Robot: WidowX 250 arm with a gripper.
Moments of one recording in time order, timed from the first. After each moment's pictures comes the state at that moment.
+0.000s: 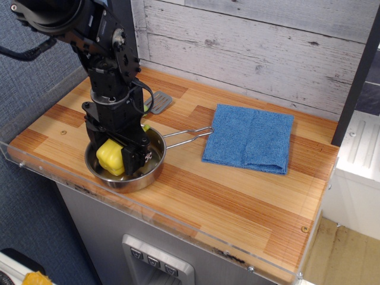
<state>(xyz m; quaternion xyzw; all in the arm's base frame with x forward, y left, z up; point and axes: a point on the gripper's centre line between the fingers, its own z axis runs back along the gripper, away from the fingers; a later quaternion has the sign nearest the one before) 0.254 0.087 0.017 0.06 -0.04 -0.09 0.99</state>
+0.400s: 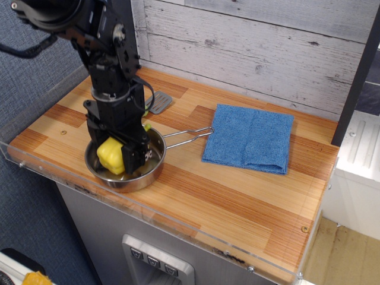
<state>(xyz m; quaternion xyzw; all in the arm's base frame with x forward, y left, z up) 0.257 0.084 0.027 0.05 -0.03 -0.10 0.99</state>
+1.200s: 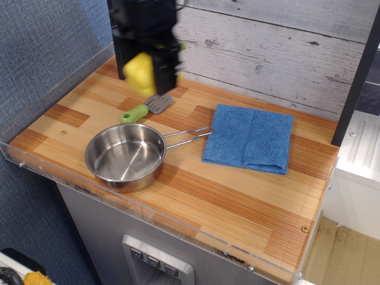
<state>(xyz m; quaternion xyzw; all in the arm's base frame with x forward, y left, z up) 0.303 0.038 0.122 0.03 -0.06 -0.18 0.98</state>
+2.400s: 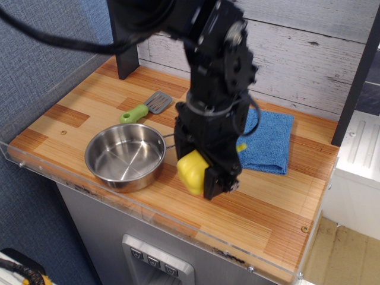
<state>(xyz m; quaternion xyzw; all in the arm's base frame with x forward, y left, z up) 0.247 -0.040 0.049 0.04 -0.05 -0.26 0.96</state>
